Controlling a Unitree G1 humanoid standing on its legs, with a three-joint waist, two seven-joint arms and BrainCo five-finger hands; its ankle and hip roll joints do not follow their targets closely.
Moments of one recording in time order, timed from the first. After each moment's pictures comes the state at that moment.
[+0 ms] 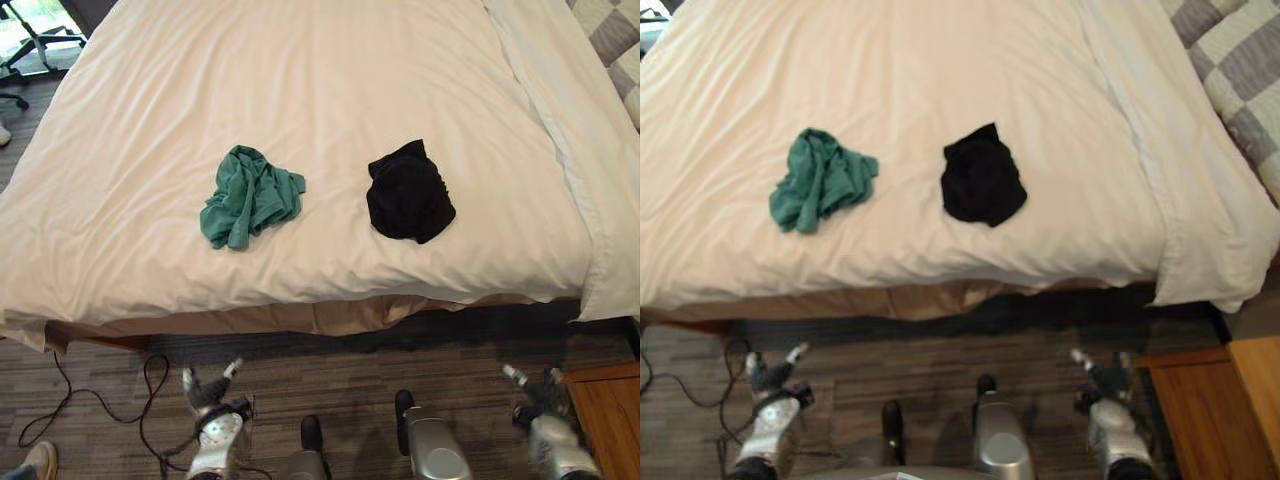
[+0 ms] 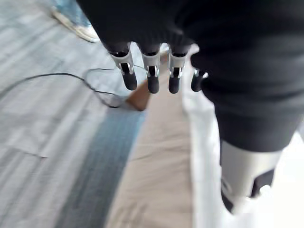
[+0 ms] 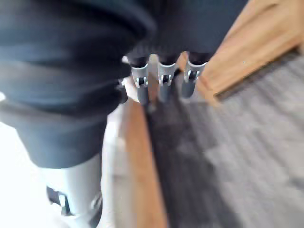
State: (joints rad) left arm 0.01 0.33 -0.05 0.63 -0.39 -0.25 0.51; right arm 0.03 -0.44 0.02 0.57 0.42 -0.11 -0.48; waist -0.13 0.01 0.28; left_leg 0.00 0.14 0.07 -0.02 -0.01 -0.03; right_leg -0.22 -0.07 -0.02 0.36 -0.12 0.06
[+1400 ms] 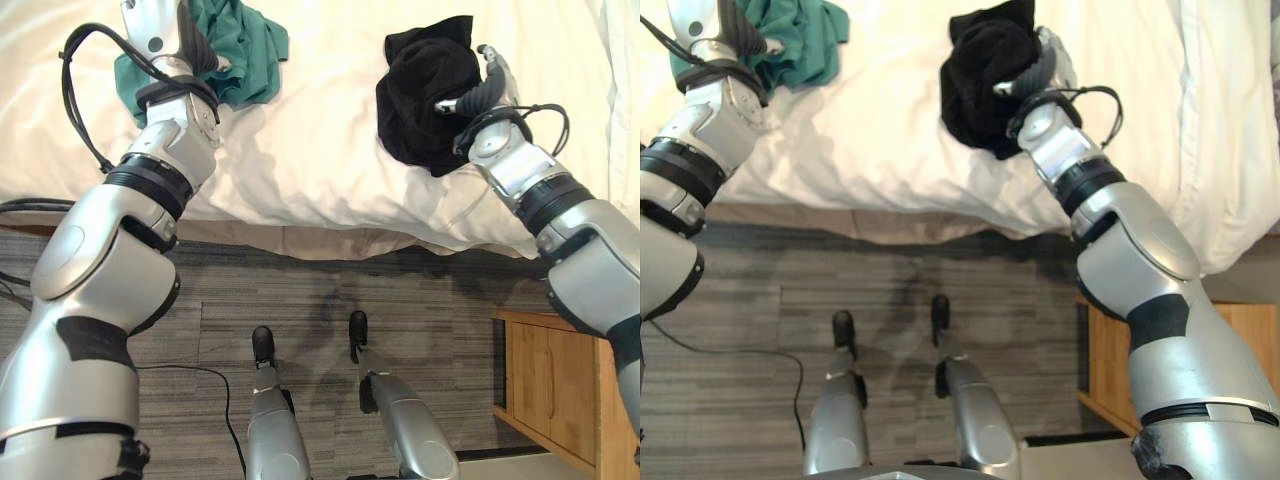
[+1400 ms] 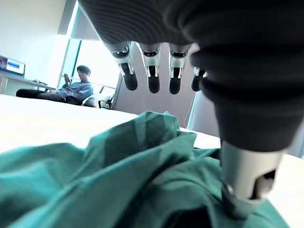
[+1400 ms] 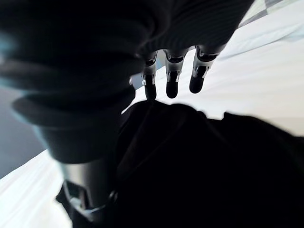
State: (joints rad) left arm -1.50 0.71 -0.99 1.03 0.12 0.29 0.48; right arm -1.47 -0.47 0.92 1.05 0.44 0.20 -0.49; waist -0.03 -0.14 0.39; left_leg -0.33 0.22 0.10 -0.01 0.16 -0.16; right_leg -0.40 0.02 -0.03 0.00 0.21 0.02
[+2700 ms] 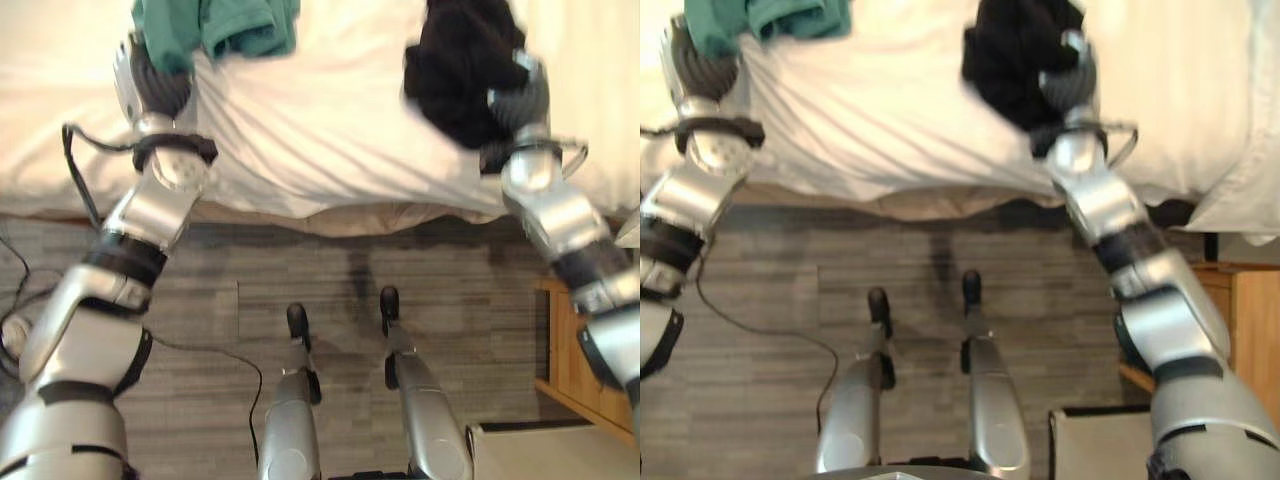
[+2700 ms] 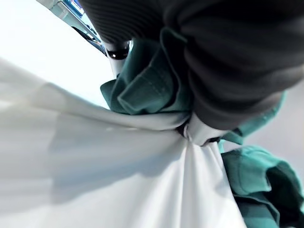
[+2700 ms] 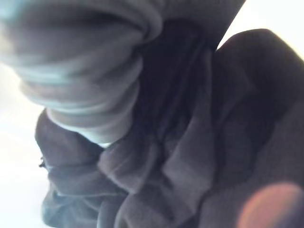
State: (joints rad) left arm -0.97 0.82 -0.44 0.50 -0.19 0.07 0.56; right arm -0.89 -0.65 0.40 0.33 0.32 0.17 -0.53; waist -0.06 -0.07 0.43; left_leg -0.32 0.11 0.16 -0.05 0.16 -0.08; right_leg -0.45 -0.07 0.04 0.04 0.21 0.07
